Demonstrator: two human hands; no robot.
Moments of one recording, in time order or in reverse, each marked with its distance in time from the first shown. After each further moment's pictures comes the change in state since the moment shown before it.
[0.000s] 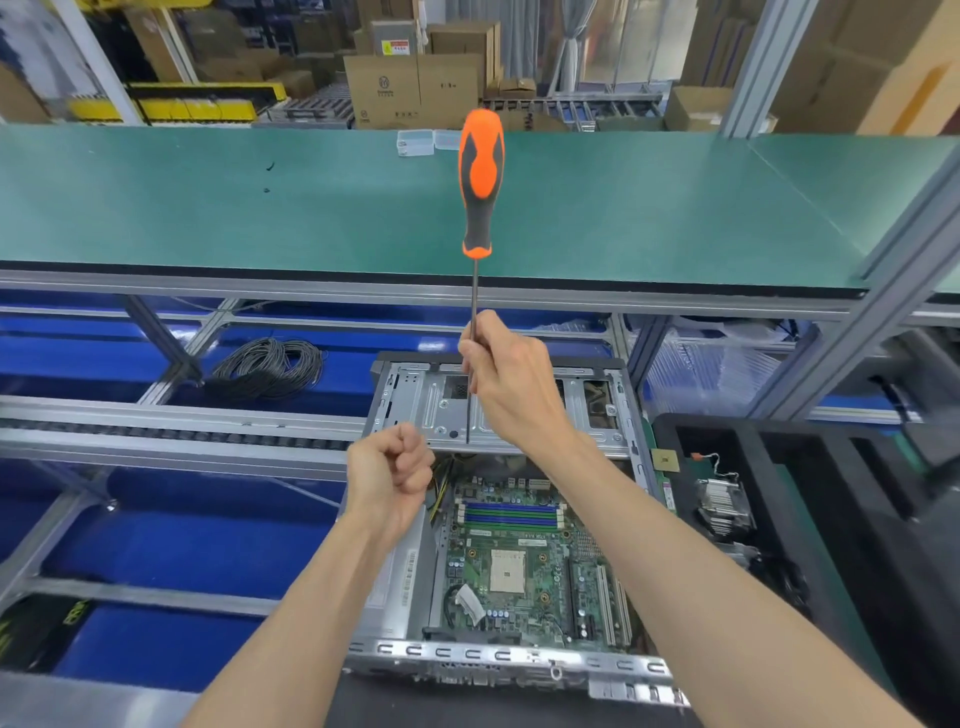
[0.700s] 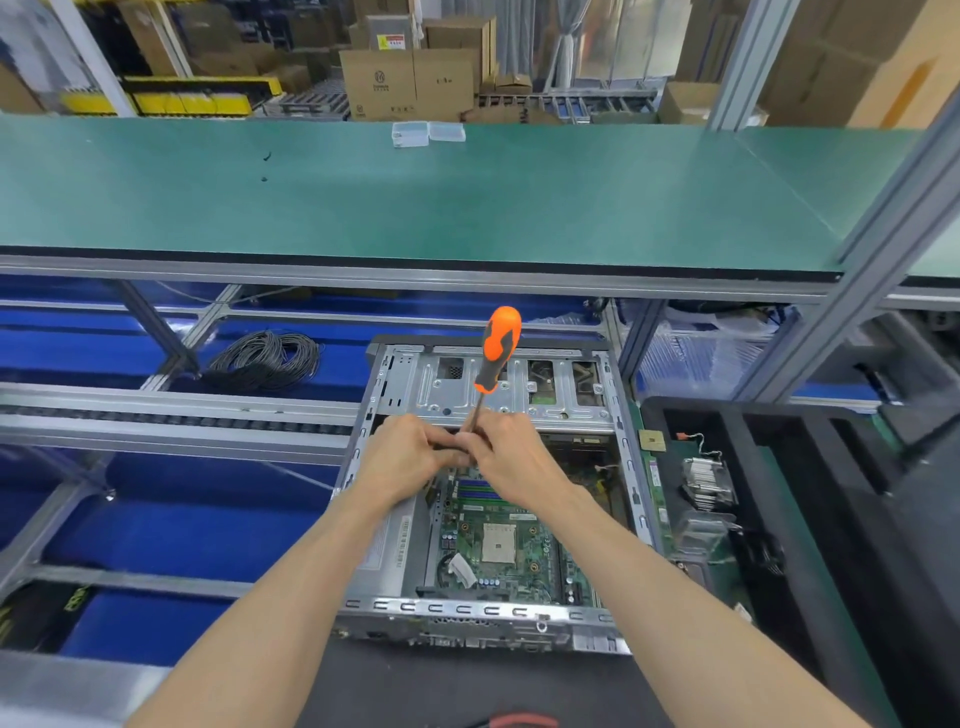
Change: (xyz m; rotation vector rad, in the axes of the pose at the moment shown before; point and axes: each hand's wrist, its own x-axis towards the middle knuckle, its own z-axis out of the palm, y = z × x) left_hand 0.001 -0.009 0.001 1.459 -0.117 0.341; right_hand -0.082 0.036 0.021 -0.079 -0.352 0.227
